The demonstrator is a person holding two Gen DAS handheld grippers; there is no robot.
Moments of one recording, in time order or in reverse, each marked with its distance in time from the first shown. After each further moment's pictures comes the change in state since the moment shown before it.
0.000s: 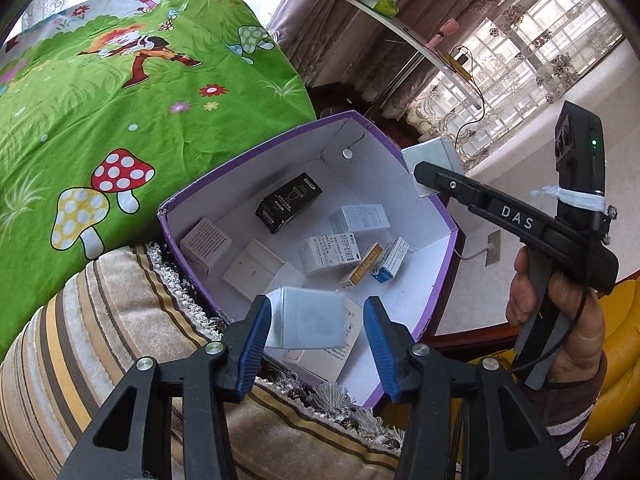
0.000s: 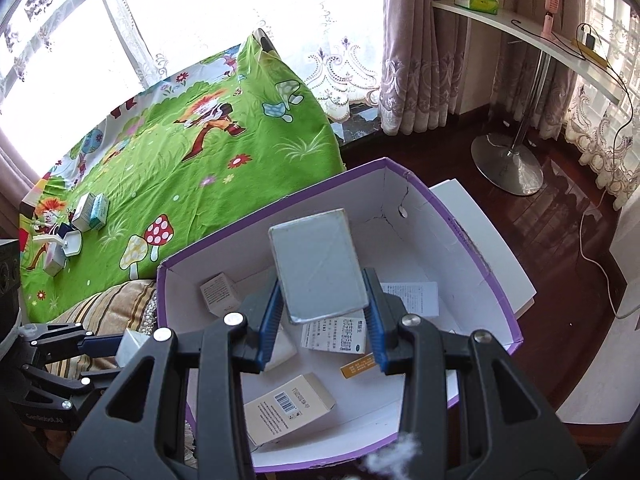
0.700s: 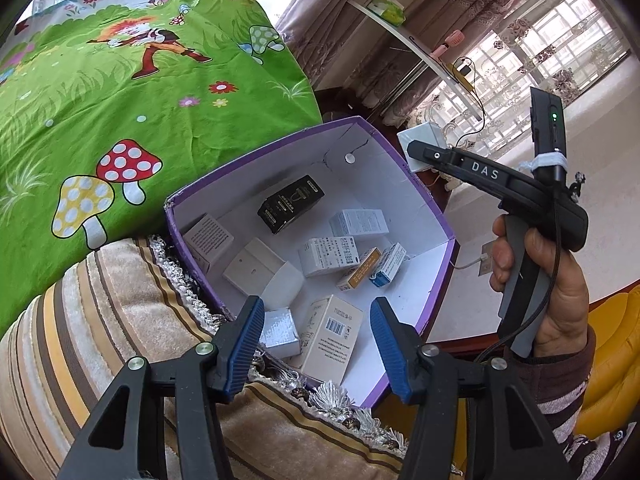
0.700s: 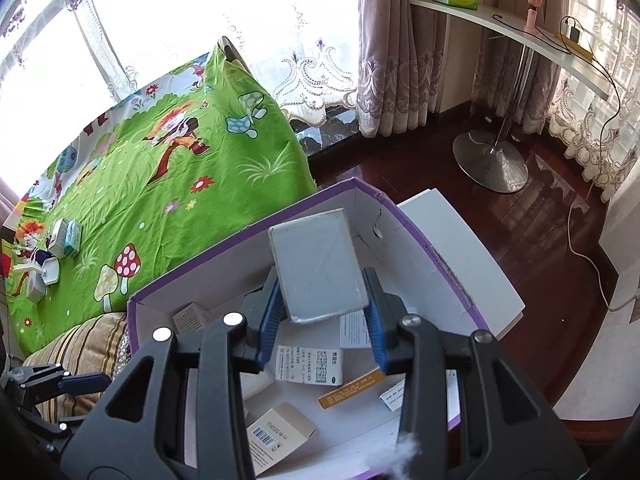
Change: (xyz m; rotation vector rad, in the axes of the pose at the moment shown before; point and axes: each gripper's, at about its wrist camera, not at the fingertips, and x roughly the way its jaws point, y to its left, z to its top) left arm -0.003 0.009 -0.002 -0.045 -0.016 -0.024; right arm 0.026 -0.020 0.032 0.042 -0.002 -0.064
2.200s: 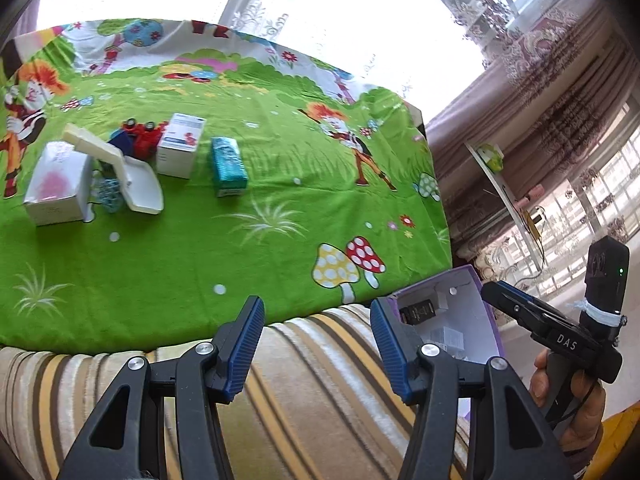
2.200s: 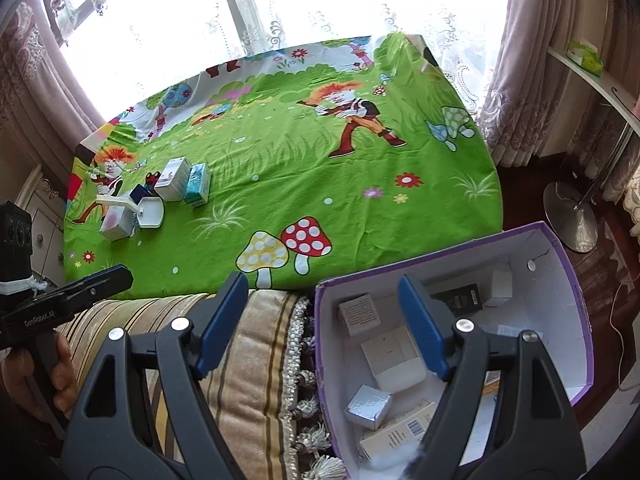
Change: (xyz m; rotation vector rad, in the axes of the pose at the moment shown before) left arm -0.152 0.160 -0.049 -0.368 -0.394 0.194; right arm -0.033 0.197 -0.025 -0.305 0.036 0.249
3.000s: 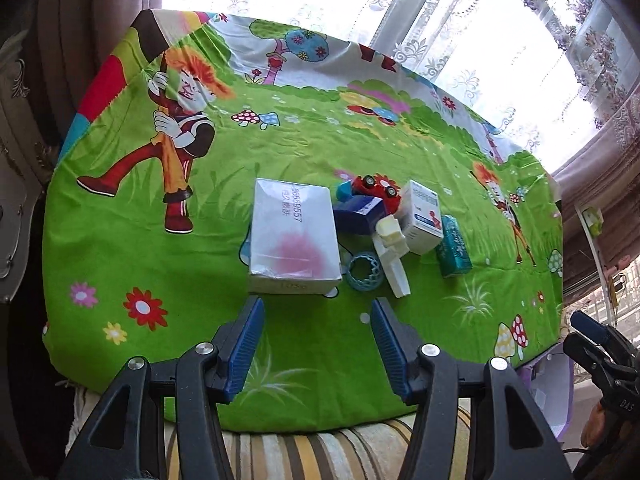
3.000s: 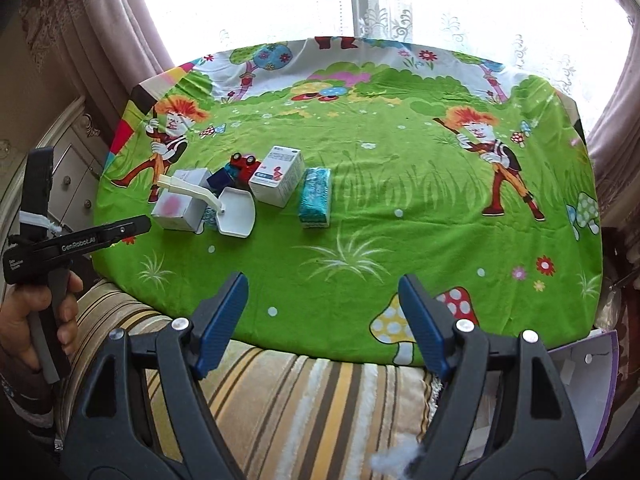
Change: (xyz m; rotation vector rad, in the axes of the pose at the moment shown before) left arm -0.034 0.154 0.059 -0.155 -0.043 0.341; right arm 0.072 0.152 0.051 -0.271 0.071 0.129
